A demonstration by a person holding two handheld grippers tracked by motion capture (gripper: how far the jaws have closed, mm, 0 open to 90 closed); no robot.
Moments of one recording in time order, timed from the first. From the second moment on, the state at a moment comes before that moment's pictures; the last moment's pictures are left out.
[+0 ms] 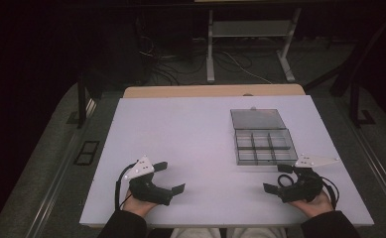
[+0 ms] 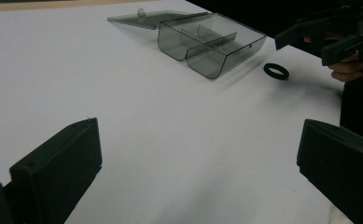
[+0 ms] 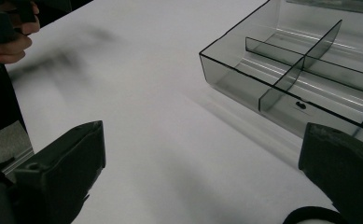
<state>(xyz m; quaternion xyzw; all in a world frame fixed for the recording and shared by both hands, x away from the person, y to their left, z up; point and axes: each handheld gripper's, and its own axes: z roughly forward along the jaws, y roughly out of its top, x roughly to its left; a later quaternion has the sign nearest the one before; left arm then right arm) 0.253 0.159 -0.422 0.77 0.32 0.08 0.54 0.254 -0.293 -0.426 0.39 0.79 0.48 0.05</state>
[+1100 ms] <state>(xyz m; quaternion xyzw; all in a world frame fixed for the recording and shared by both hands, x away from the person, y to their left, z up) 0.250 0.158 -0.423 0.78 0.31 0.09 0.53 0.255 -0.291 -0.417 0.38 0.80 0.46 0.04</state>
